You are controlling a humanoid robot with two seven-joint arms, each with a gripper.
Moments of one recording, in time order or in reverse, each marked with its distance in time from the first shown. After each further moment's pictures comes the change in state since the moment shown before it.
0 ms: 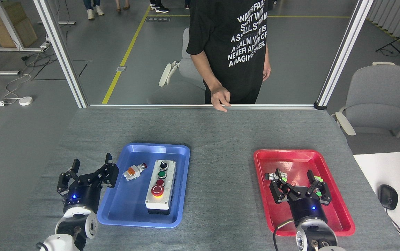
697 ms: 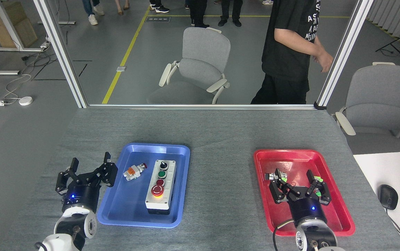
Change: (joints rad) left arm -0.002 0.002 0.006 0.001 0.002 -0.004 0.016; right arm 0.002 0.002 0.000 -0.001 0.000 -0.003 -0.010
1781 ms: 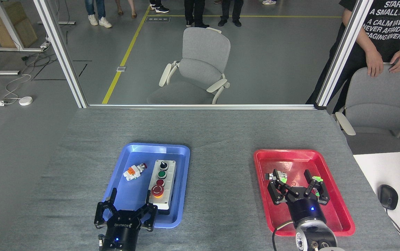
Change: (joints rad) left arm 0.229 -0.106 -0.228 -0.124 -0.323 0.128 0.066; right arm 0.003 -0.002 0.000 0.000 0.001 -0.038 0.000
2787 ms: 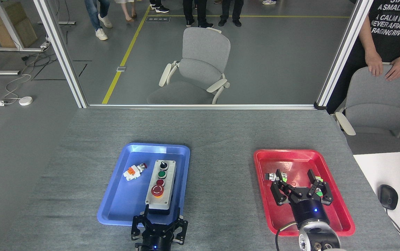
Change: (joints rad) left arm -0.101 -0.113 -0.162 0.293 -0.013 0.154 -0.019; right arm 0.008 -0.018 -0.002 0.000 0.001 -0.001 -0.038
